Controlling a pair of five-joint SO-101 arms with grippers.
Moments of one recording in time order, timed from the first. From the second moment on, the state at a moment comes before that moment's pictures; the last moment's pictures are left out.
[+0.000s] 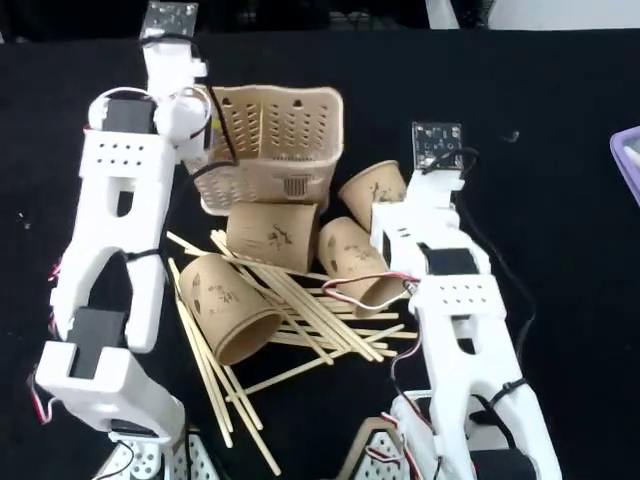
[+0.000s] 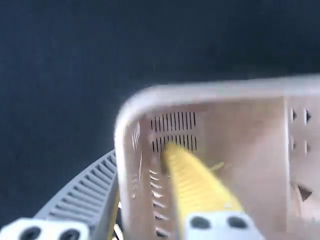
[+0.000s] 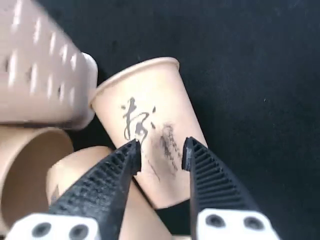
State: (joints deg) left arm -0.6 4.8 -14.6 71.8 -1.2; right arm -1.8 -33.9 56.0 35.3 -2.4
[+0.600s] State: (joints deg) left arm -0.7 9.6 -26.9 85.7 0.6; right arm 0.2 -46.3 58.2 37.7 -2.5
